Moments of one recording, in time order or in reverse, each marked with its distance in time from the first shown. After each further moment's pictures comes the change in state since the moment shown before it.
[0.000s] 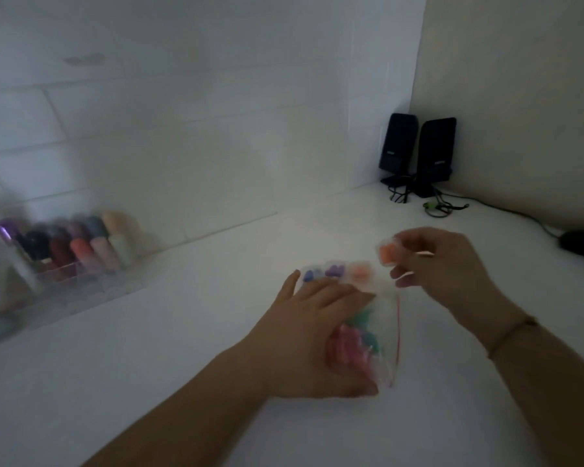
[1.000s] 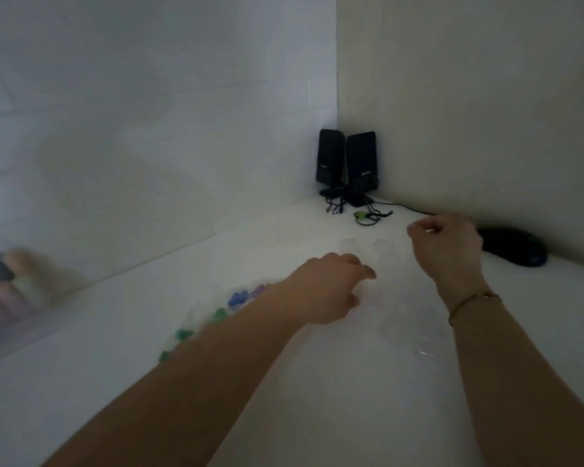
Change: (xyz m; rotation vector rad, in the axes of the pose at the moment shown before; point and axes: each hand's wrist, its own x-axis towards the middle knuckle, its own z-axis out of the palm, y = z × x) left_hand 0.162 0.043 0.037 0.051 -0.324 -0.001; right_hand 0.033 0.019 -0.098 -0.338 0.534 0.091
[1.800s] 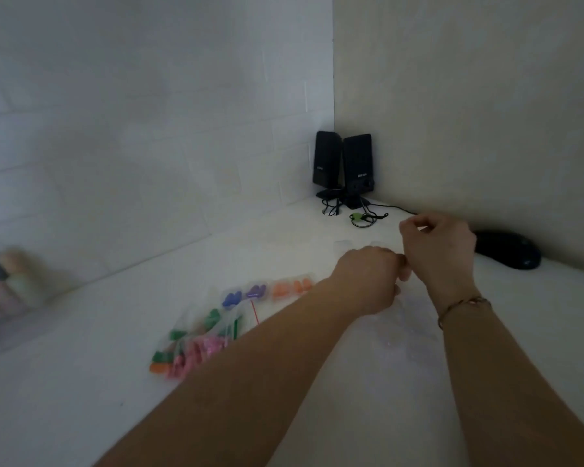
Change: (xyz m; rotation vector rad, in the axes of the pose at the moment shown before) left_hand 0.052 0.044 0.011 -0.059 0.169 0.012; right_hand -0.004 -0.005 -0.003 -0.001 0.017 -0.051
